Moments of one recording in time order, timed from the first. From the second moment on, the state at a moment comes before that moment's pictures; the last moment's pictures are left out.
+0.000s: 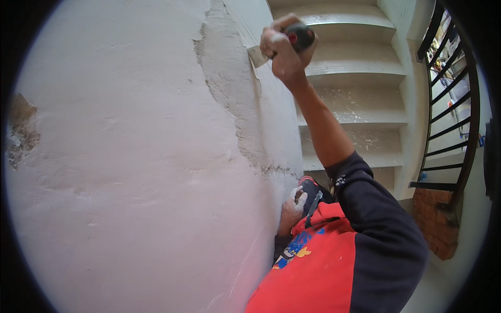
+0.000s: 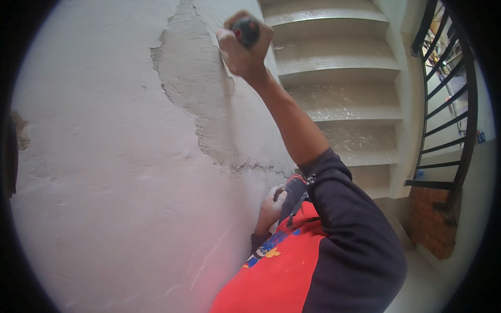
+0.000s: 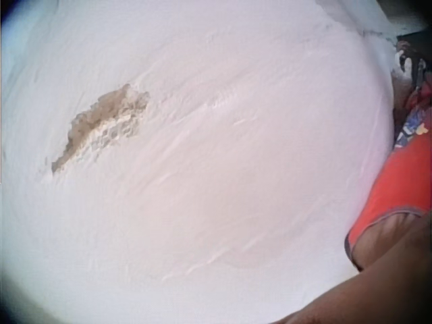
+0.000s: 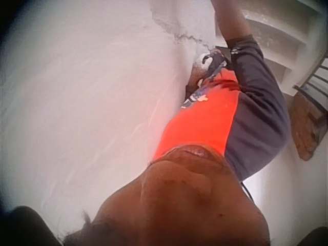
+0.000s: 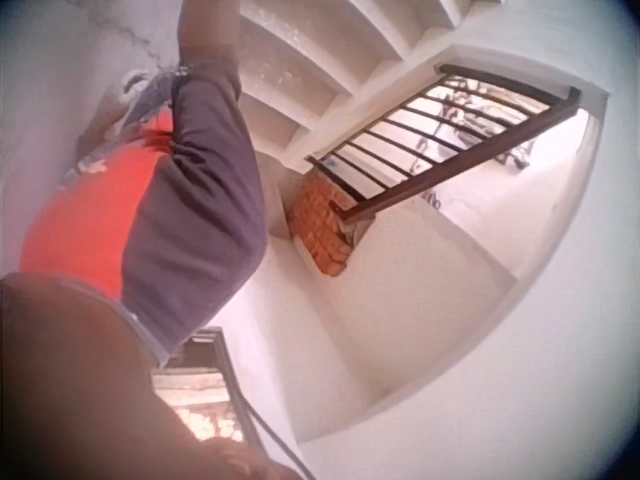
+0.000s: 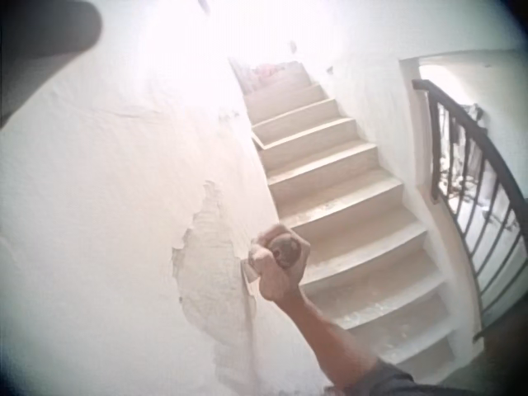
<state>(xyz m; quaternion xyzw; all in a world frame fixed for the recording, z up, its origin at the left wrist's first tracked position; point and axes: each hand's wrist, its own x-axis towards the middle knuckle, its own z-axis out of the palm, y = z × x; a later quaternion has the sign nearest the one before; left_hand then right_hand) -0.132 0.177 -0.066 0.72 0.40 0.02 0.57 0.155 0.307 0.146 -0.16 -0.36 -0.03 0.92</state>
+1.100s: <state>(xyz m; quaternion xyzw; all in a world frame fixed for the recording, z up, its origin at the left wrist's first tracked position) -0.149 0.182 -0.116 0.71 0.37 0.06 0.59 0.122 0.314 0.080 -0.37 -0.30 -0.15 0.87</state>
